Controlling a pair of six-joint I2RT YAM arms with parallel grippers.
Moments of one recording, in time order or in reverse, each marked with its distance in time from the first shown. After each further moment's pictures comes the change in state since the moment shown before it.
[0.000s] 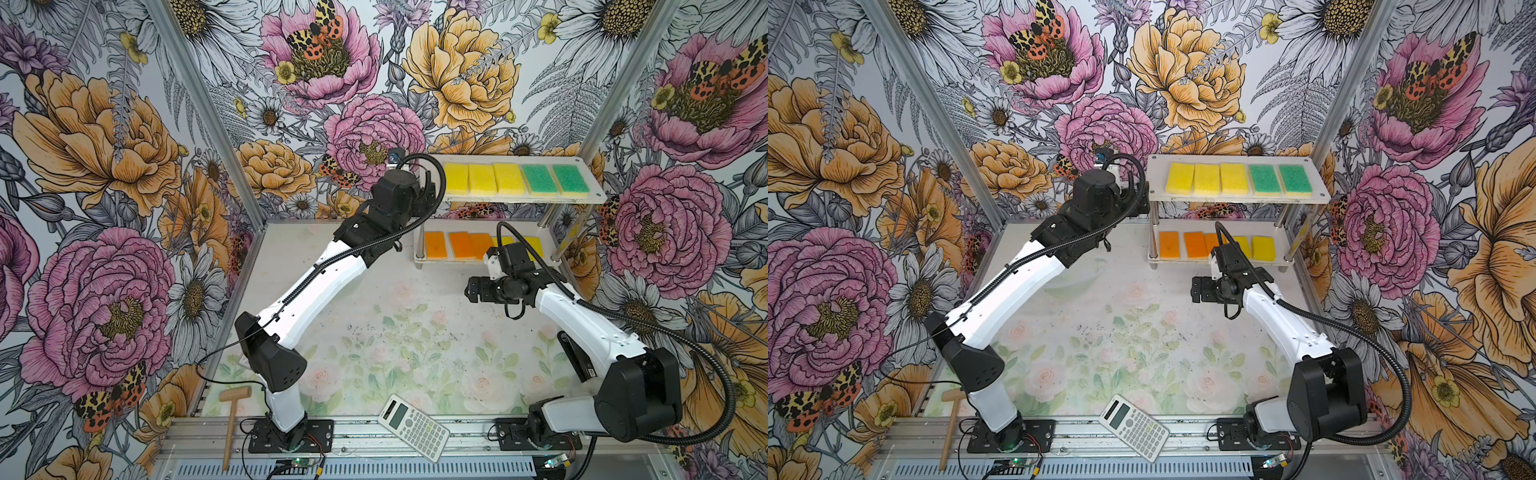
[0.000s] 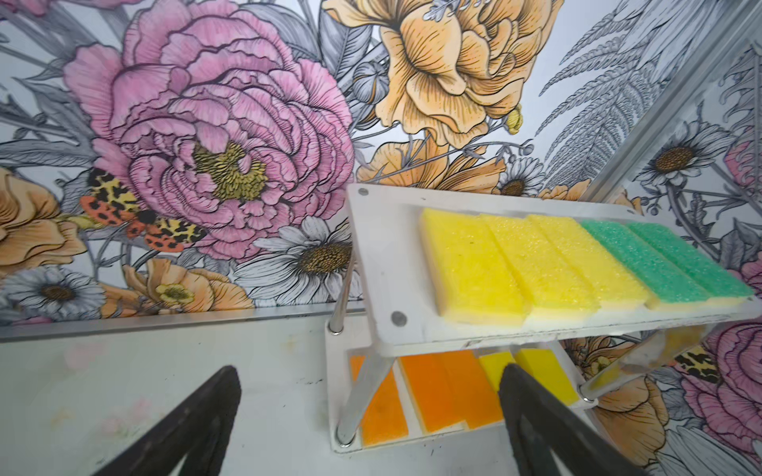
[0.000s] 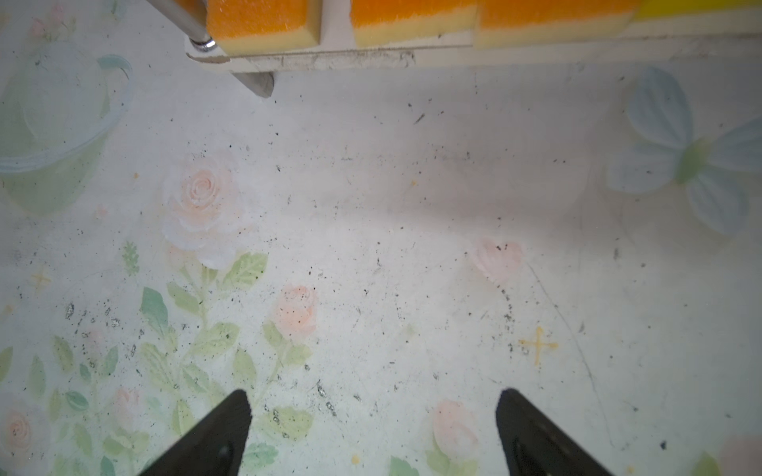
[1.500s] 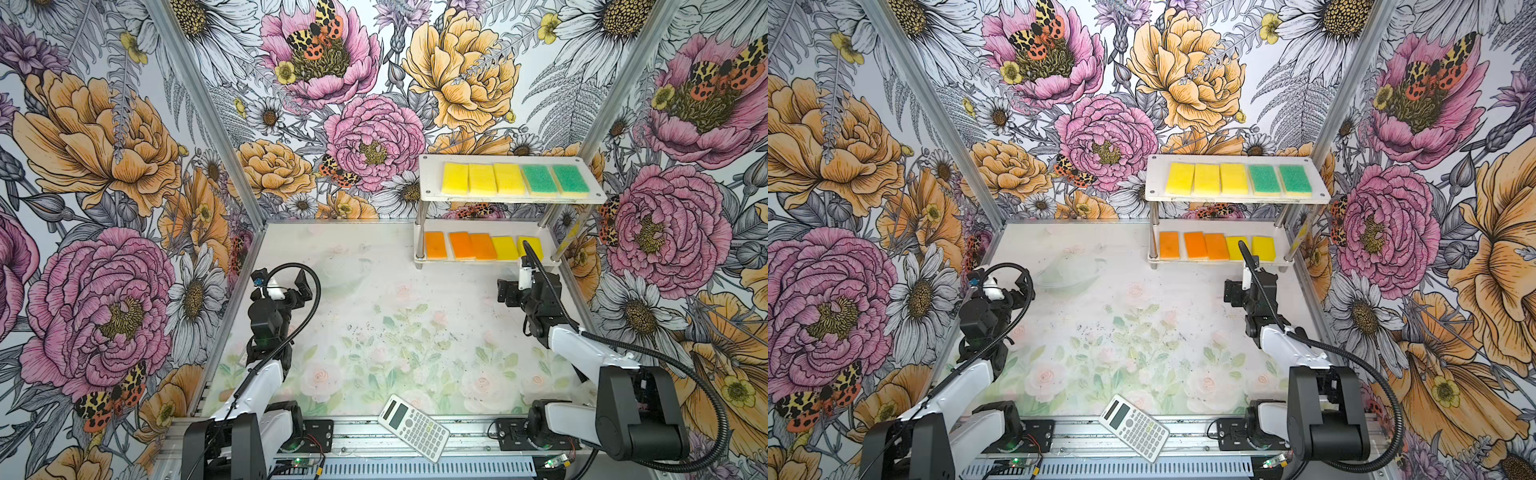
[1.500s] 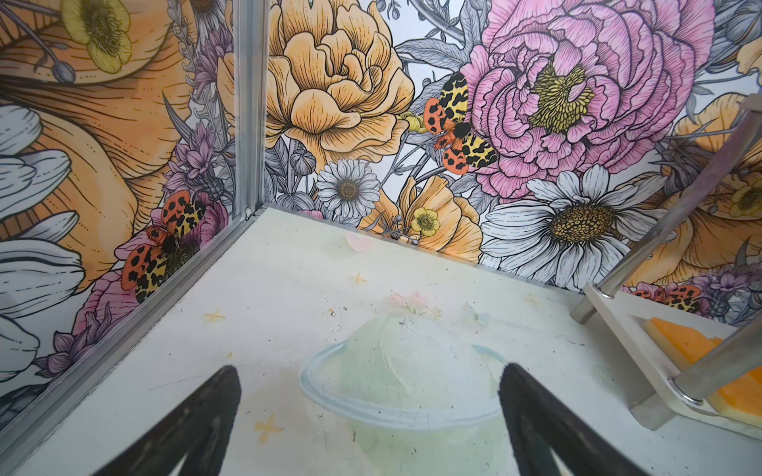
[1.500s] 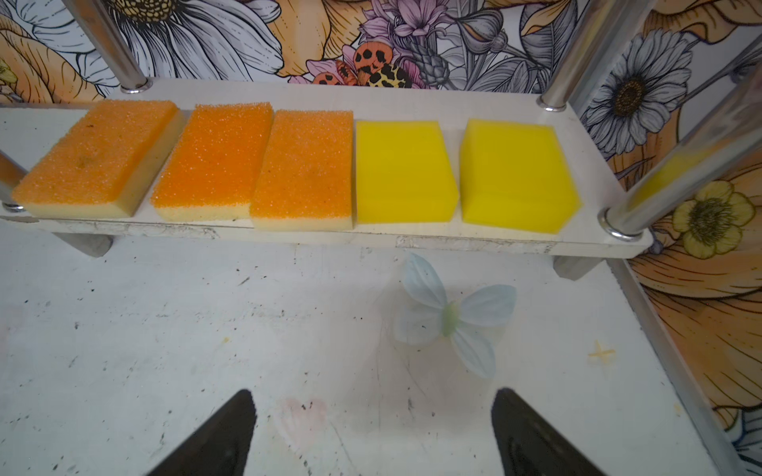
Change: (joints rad) left arm 0.845 -0.686 -1.648 1.128 0.497 0.083; right arm -0.269 -0.098 -0.576 1.025 0.100 -0.237
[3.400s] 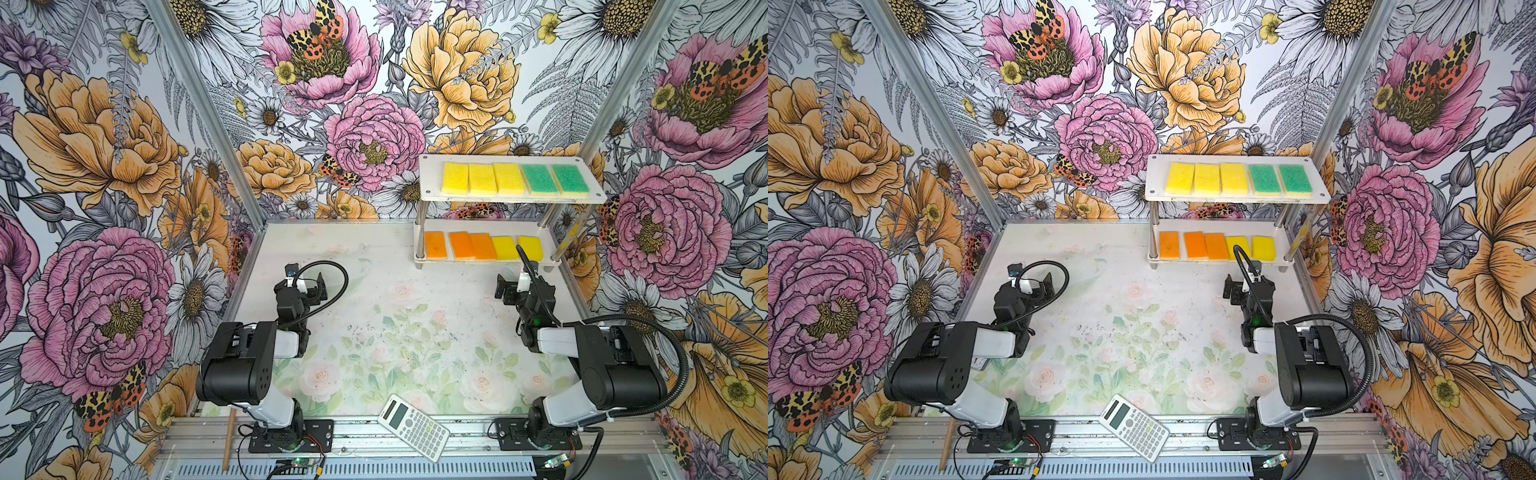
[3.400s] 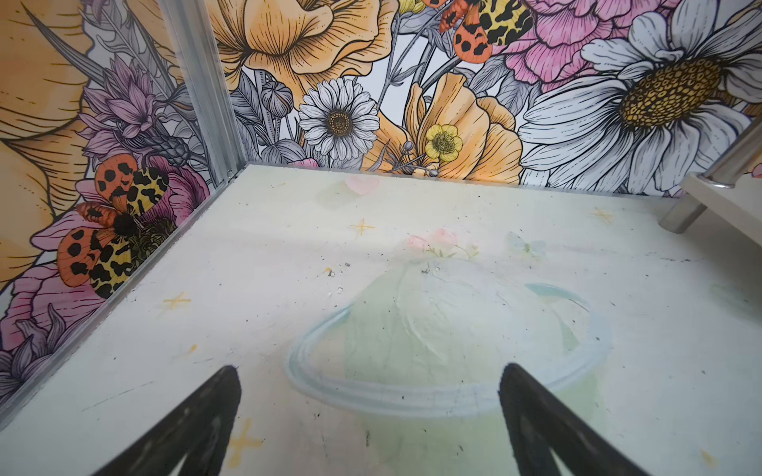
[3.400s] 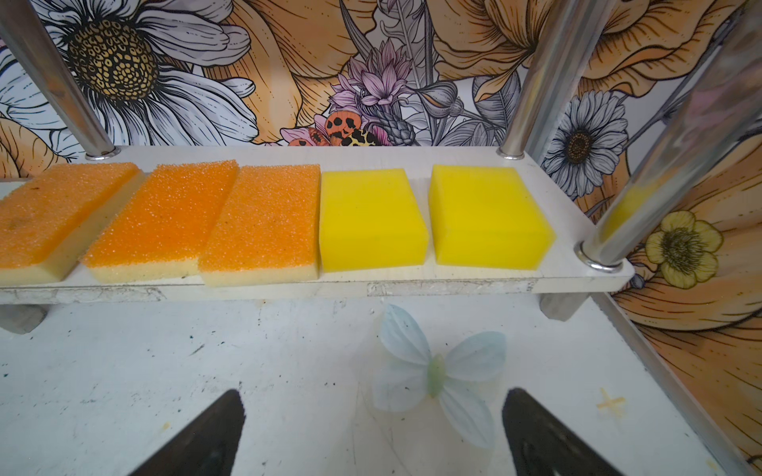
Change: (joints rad) left arm -0.132 0.541 0.074 0.323 -0.133 0.175; right arm -0.005 0.245 -0.111 0.545 0.070 0.019
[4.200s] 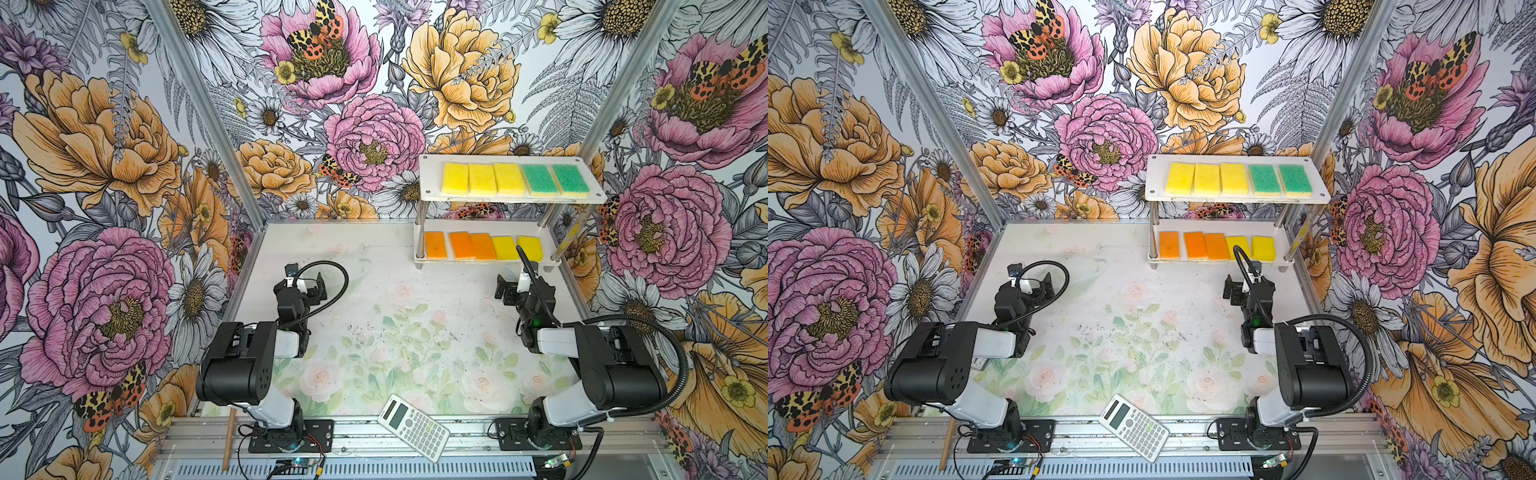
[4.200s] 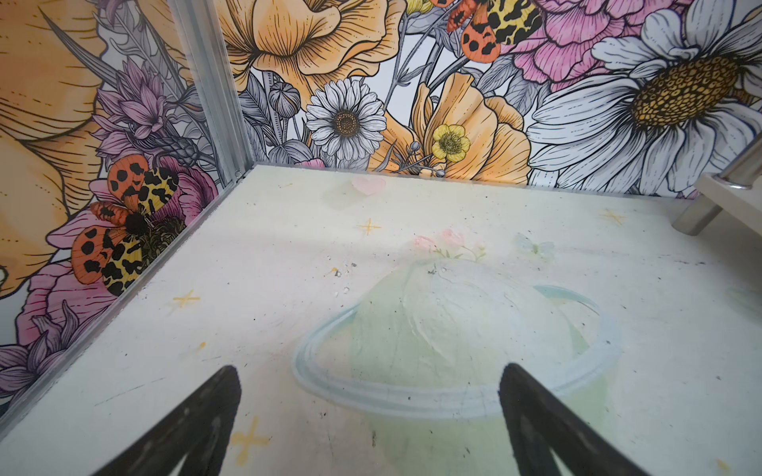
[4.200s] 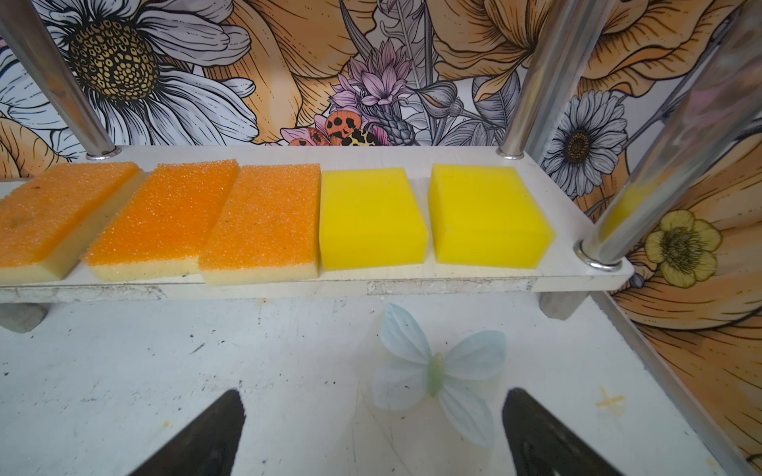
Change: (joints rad) left arm -0.006 0.000 0.000 0.000 -0.023 0.004; right arm 0.000 0.000 -0.006 0.007 0.000 0.000
